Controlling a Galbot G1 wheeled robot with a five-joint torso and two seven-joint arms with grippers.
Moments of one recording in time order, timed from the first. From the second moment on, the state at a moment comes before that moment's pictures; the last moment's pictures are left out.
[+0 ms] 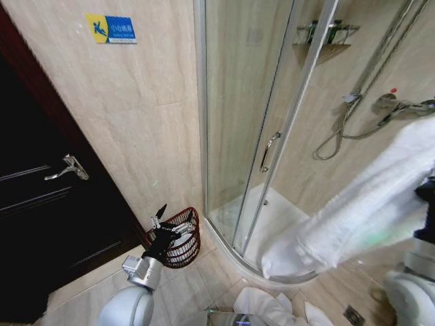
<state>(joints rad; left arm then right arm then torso) 1.79 -1.61 -0.57 -2.41 -0.06 0.11 0.25 -1.54 1.30 1.13 2.50 0.50 0.25 0.11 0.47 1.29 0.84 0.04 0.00</state>
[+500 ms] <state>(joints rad) 1.79 -1.61 -0.57 -2.41 -0.06 0.11 0.25 -1.55 1.32 1.13 2.50 0.50 0.25 0.08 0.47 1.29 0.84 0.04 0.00</state>
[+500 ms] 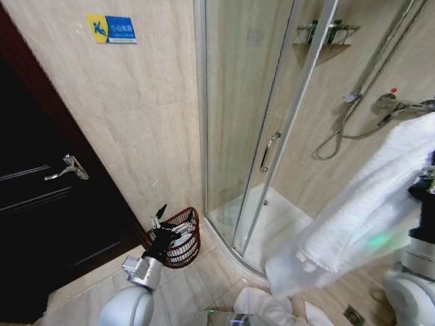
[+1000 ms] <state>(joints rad) 1.79 -1.61 -0.57 -2.41 -0.06 0.11 0.25 -1.56 1.33 1.14 2.50 0.51 0.27 0.07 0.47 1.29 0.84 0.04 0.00</state>
